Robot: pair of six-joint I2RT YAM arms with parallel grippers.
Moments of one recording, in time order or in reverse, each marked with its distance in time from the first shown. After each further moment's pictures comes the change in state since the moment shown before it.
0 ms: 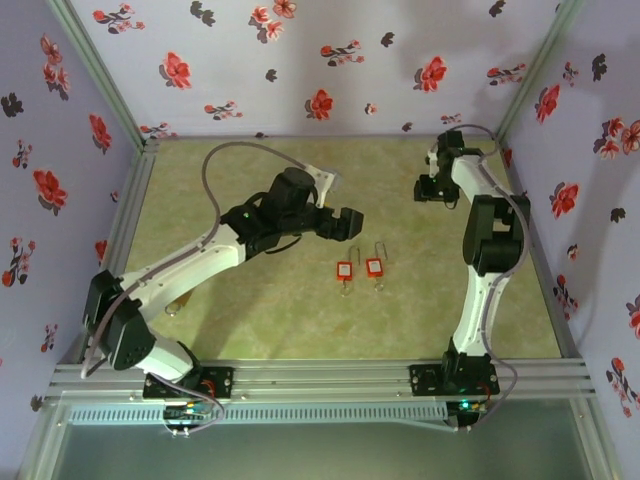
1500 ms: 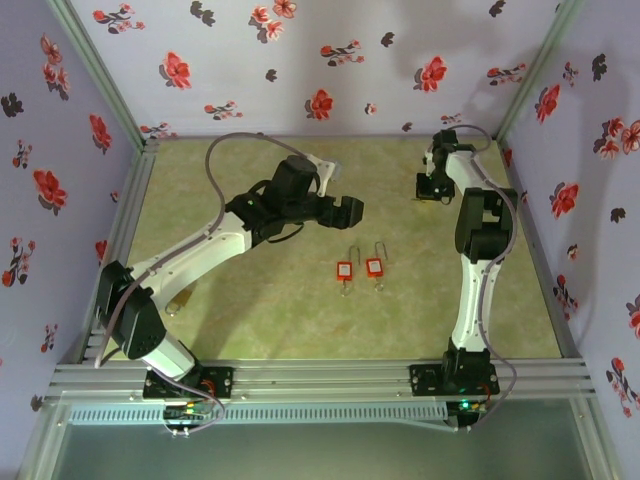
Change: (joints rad) left arm 0.046 0.071 0.087 -0.035 0.027 0.002; right arm -0.005 0.175 0.179 -0.080 0.005 0.027
